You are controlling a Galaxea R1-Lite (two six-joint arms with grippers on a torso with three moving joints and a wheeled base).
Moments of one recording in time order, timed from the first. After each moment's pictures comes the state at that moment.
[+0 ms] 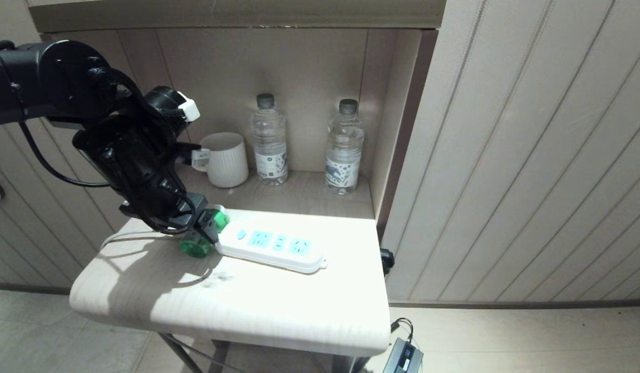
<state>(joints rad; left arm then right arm) -0.37 1.94 -1.88 1.15 0.08 -0.02 0.00 0.00 -0.02 0.06 0.00 -0.01</state>
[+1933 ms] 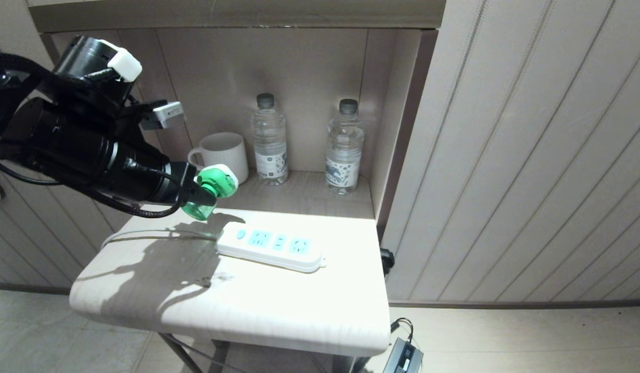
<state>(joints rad) -0.37 1.66 -1.53 0.66 -0.09 -0.10 0.00 0.00 -0.02 0.06 0.00 -0.01</state>
